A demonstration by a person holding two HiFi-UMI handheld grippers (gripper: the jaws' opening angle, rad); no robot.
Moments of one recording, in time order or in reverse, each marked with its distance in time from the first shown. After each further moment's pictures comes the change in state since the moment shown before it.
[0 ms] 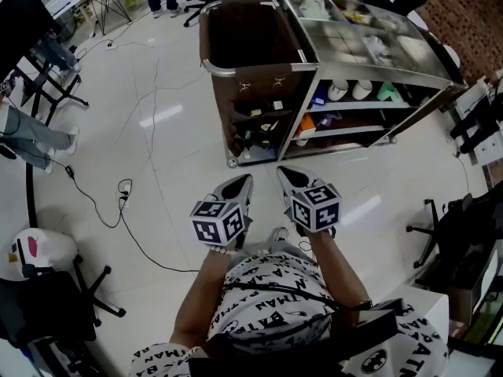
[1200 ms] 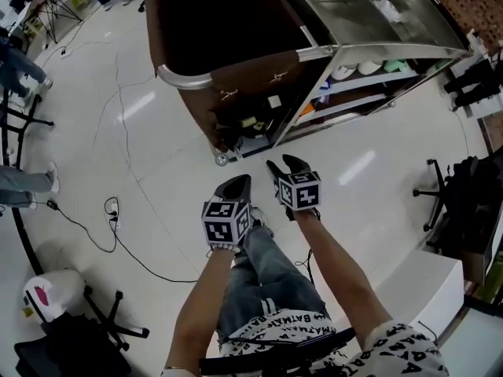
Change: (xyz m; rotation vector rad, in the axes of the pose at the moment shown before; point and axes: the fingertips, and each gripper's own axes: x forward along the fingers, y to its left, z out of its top) left arm 0.137 0.126 -0.075 0.106 0.247 -0.008; right arm 0.180 -0.130 -0.133 0.217 0.178 -0.269
